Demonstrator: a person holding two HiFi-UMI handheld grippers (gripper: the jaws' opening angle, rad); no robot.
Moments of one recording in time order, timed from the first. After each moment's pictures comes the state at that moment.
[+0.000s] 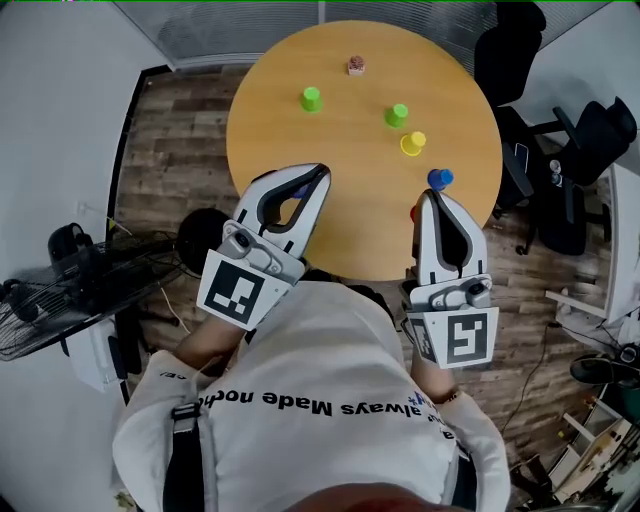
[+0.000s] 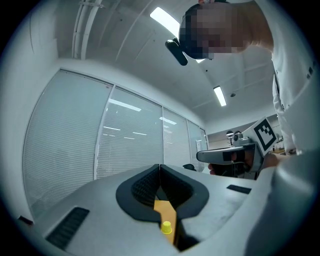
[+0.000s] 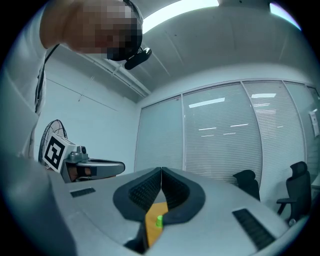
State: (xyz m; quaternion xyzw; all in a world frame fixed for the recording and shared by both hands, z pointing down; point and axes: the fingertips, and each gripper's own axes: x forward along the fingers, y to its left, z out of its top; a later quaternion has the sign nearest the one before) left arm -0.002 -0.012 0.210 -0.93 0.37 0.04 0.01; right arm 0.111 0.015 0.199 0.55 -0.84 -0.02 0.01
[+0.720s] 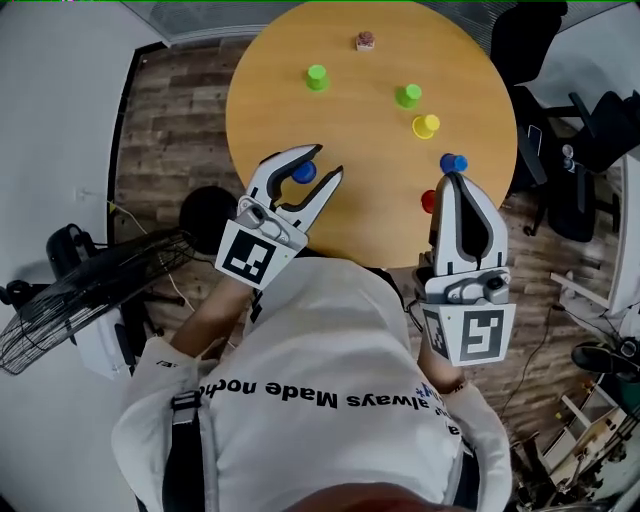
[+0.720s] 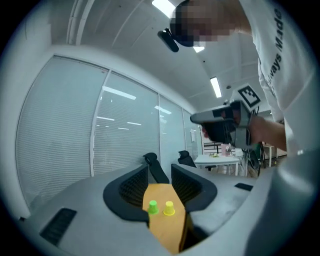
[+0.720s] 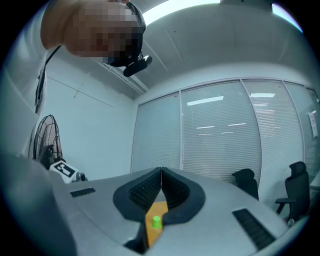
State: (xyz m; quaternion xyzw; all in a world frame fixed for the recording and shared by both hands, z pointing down) left arm -0.007 -0.054 0.309 -0.94 0.34 -0.02 0.01; right arm 0.111 -0.027 0.209 0.56 -0.83 -0.01 0.02
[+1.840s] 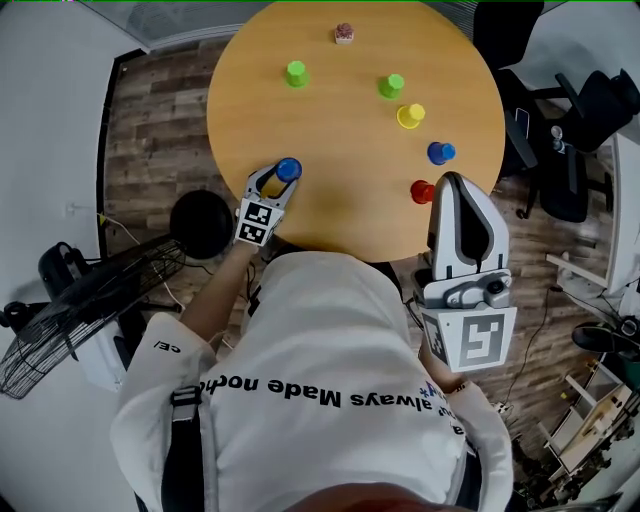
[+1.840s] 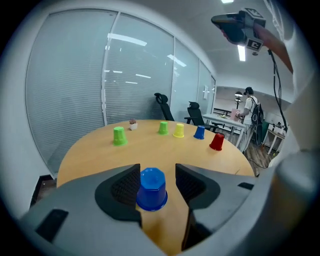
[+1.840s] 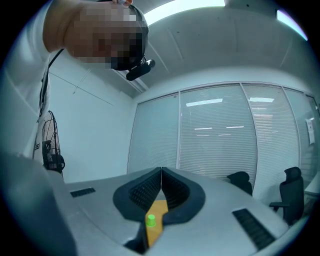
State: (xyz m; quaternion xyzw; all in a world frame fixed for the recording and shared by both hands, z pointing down) left arm -0.072 -0.058 0.650 -0.89 0.36 -0.27 -0.13; right arm 0.122 -0.022 0.207 0.58 -0.82 -0.03 0.03
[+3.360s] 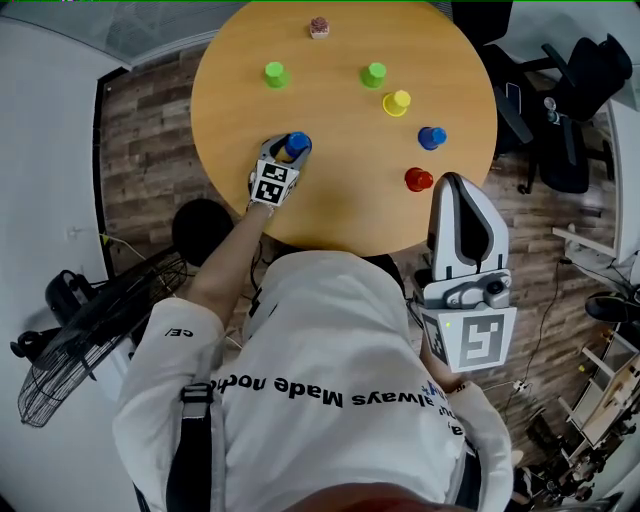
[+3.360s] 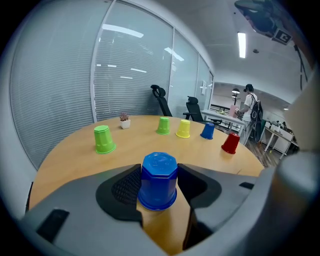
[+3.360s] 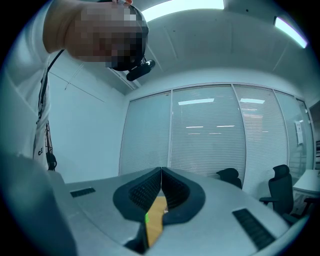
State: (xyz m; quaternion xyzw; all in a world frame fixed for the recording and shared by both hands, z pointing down) left arm -0.001 -0.138 0.685 -0.89 0.32 -0.29 -0.14; right arm 0.150 -0.015 0.215 0.62 -0.79 -0.01 0.04
